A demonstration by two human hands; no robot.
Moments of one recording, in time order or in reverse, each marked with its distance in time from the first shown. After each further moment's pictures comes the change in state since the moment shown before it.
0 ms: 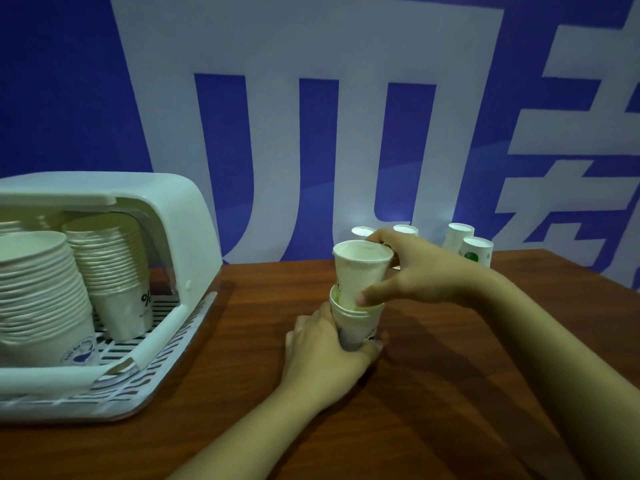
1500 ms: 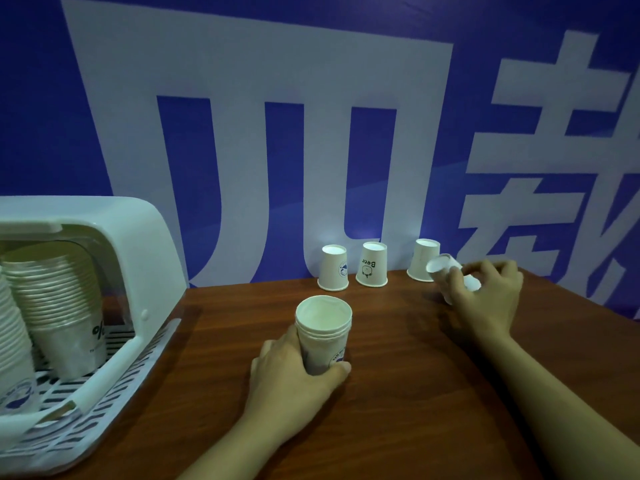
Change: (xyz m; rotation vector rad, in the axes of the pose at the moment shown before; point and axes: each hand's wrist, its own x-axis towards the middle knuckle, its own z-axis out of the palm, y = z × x) left_hand -0.002 0.000 -0.001 -0.016 0.047 -0.022; right_hand -0.004 0.183 -0.004 -0.027 1.178 0.285
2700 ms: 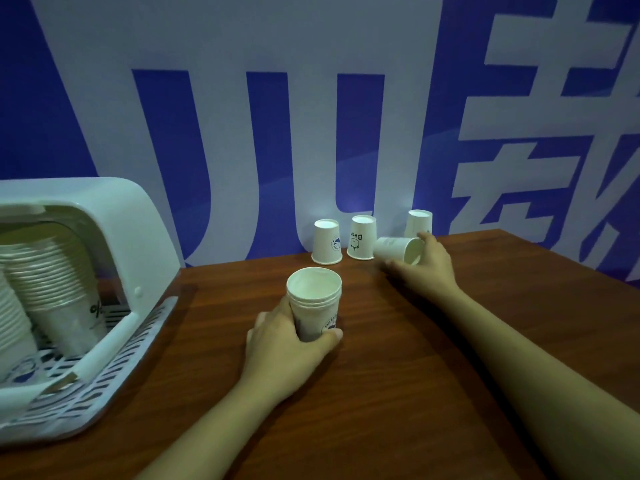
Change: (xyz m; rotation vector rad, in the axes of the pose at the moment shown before) left_hand 0.003 0.001 0.003 0.031 -0.035 -0.026; right_hand -0.016 -0.034 0.027 0.078 -0.486 0.151
